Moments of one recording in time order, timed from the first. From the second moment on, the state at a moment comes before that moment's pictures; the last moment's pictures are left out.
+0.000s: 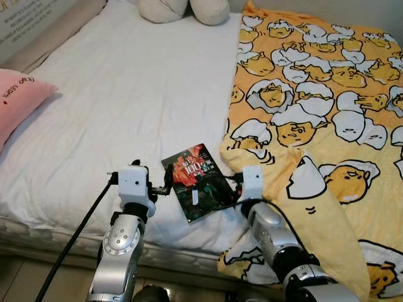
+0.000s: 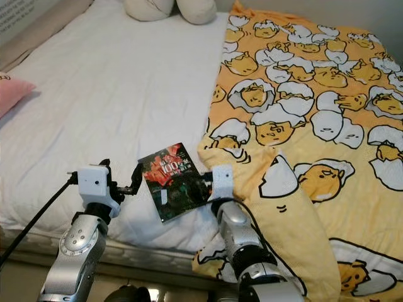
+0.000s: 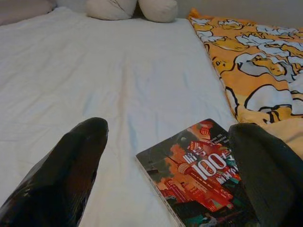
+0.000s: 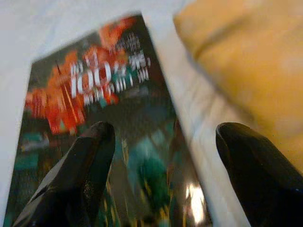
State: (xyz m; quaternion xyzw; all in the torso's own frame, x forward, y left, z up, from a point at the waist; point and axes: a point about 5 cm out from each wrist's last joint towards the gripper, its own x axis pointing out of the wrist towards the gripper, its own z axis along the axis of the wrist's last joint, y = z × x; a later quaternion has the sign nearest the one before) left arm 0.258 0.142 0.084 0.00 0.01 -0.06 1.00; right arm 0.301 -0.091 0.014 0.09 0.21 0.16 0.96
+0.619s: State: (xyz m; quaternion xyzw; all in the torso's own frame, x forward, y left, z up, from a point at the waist) left arm 0.259 0.142 0.086 0.00 0.00 -0.06 1.00; right arm 0.304 -0.082 0.010 0.14 0.27 0.15 0.94
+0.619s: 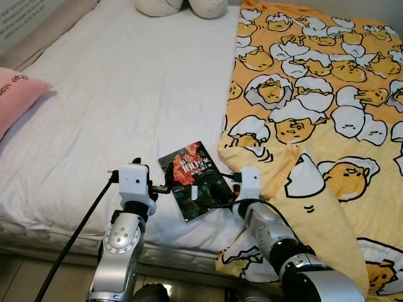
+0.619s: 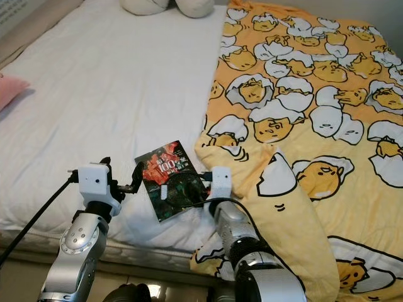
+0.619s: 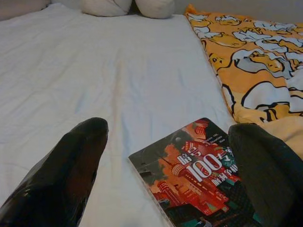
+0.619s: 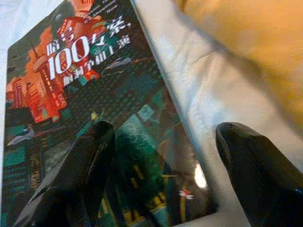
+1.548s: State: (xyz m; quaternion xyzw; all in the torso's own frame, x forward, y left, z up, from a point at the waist) left arm 0.265 0.146 0.091 0.00 -0.01 -0.05 1.00; right arm 0.301 -0.077 0.006 0.20 0.30 0.16 0.92
